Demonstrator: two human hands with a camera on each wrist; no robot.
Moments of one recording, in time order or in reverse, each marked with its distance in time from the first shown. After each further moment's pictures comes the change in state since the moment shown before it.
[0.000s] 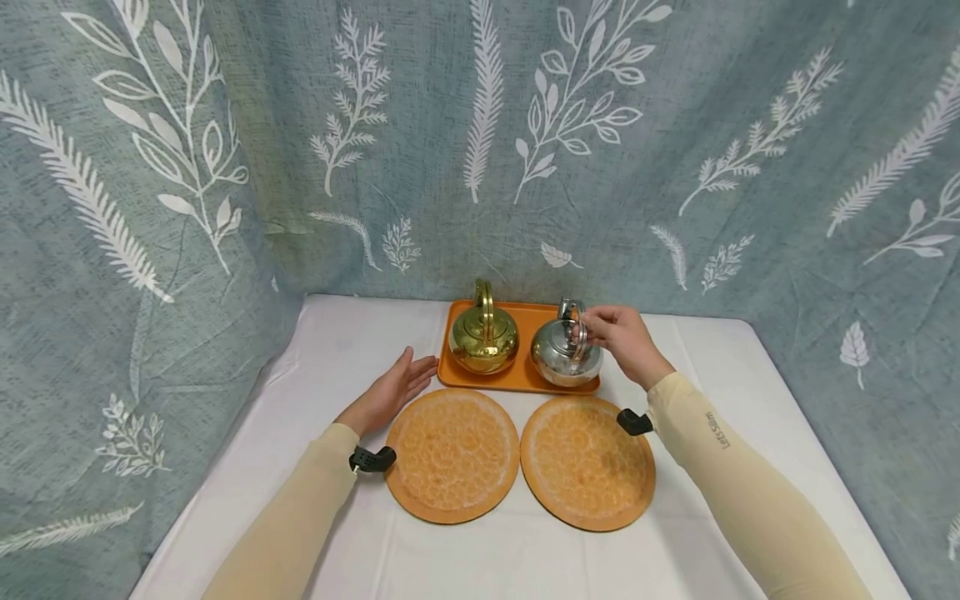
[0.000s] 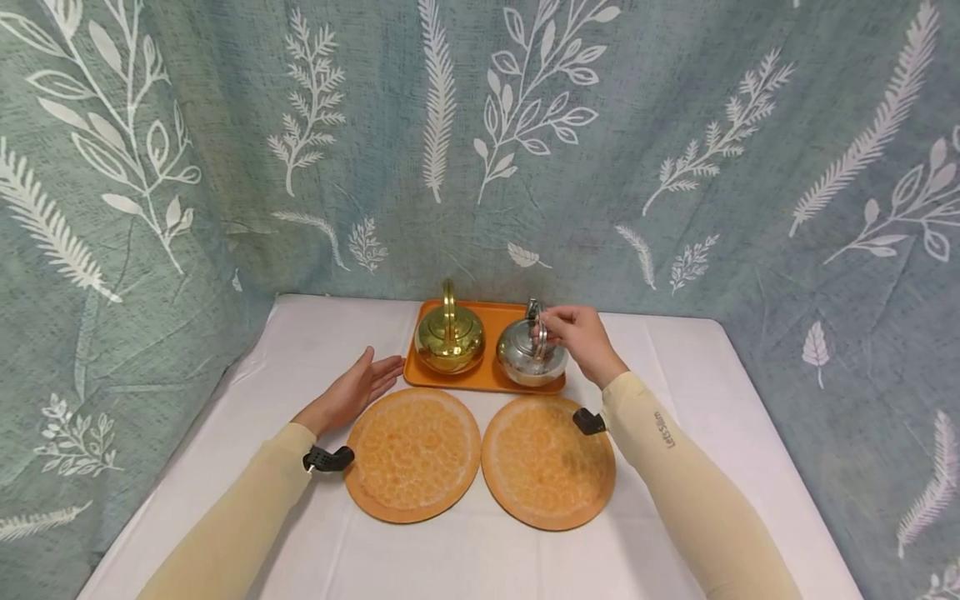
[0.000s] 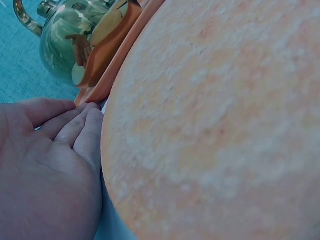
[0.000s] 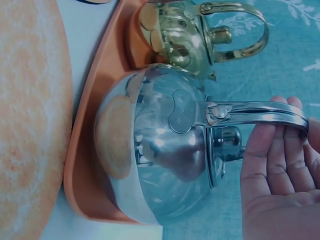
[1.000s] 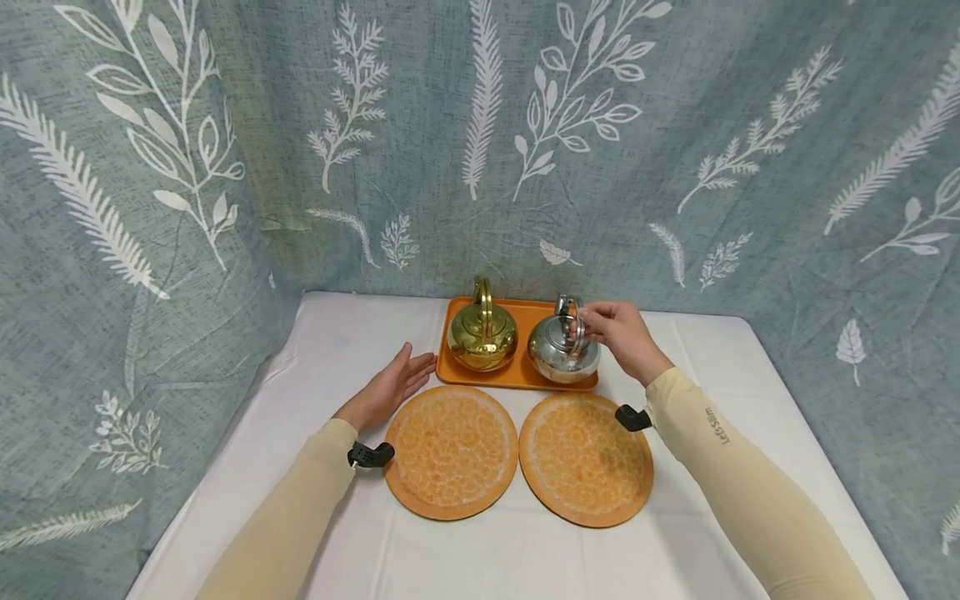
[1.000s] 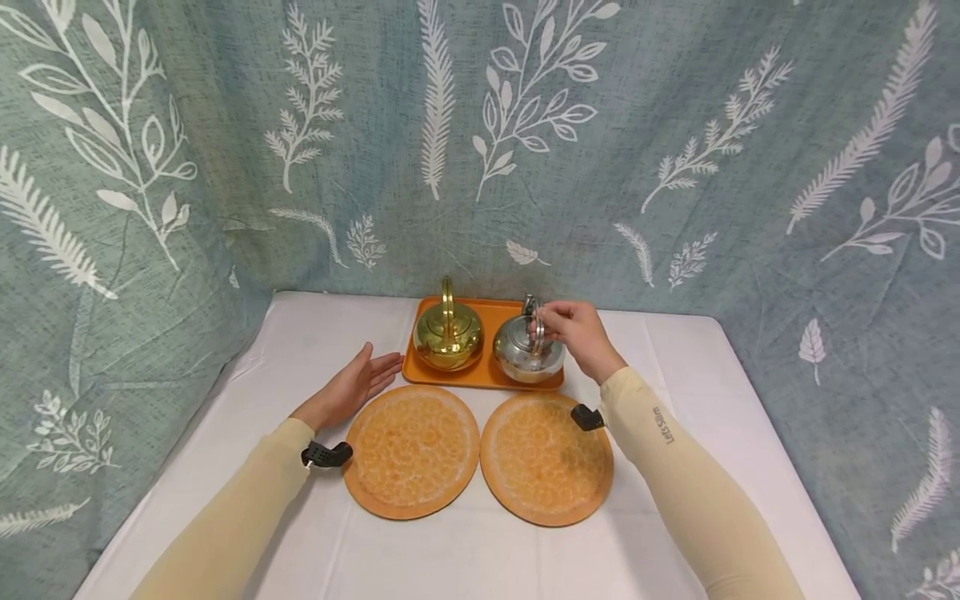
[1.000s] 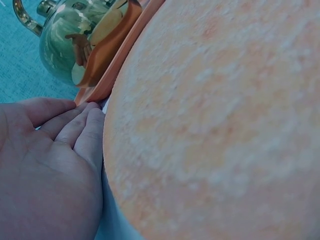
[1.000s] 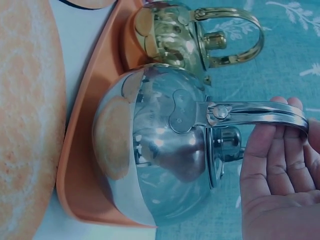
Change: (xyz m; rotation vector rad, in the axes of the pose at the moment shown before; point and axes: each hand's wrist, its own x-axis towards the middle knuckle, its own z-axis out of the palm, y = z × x) left_hand 0.003 0.003 0.000 -0.023 0.013 -0.029; right_hand -0.001 -0.008 0.001 0.003 0.004 0.009
